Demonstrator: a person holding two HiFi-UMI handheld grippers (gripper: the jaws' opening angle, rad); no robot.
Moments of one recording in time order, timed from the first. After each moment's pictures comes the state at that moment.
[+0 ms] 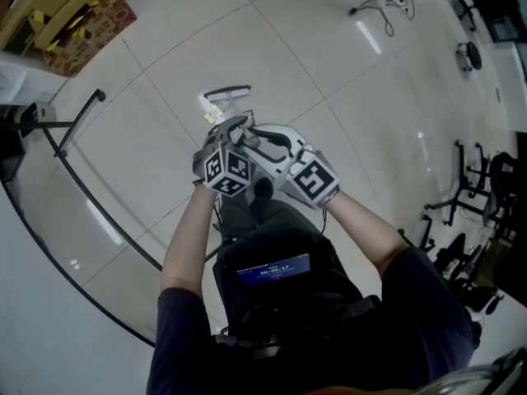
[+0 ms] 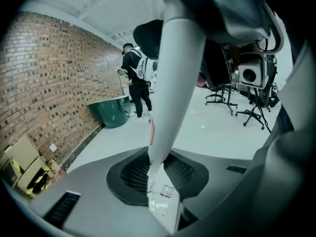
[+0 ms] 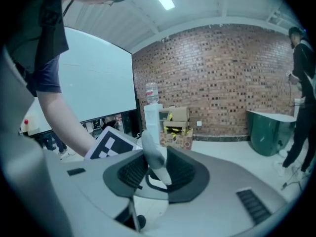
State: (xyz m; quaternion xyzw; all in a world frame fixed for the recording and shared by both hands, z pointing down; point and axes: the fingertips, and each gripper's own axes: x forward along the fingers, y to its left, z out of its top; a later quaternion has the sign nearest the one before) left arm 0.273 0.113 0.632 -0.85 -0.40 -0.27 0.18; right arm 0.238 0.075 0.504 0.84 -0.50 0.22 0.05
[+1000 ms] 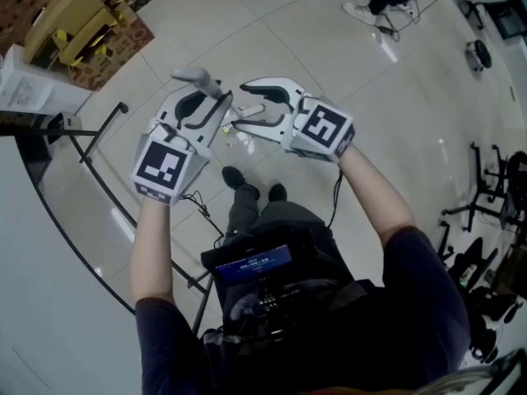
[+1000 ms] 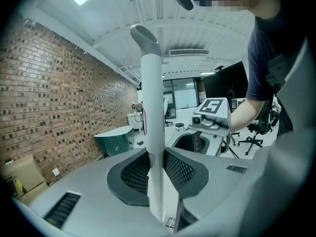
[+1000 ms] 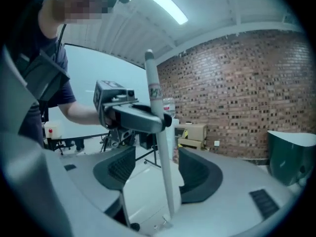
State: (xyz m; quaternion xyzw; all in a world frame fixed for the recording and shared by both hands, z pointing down) left arm 0.309 0.074 0.341 -0.89 -0.42 -0.14 0.09; right arm 0.281 0.079 0.381 0.78 -0.61 0.15 0.06
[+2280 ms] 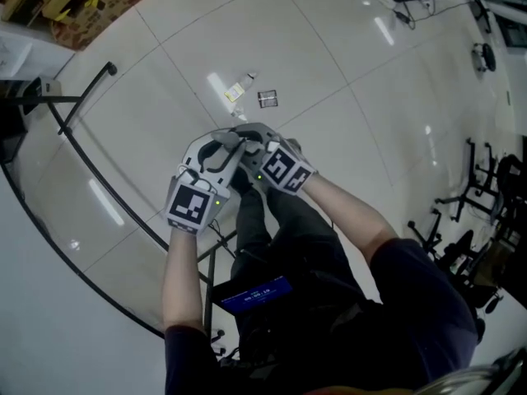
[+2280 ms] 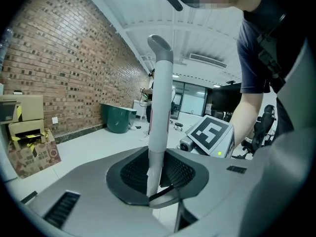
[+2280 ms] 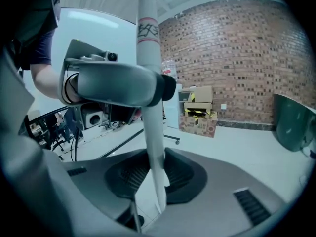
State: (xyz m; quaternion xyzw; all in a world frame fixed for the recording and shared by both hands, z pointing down) left arm 0.203 -0.032 0.548 -0.89 -0.40 -0.22 -0.04; right arm 0.181 -0.070 0.639 0.76 -0.58 0.29 0.10
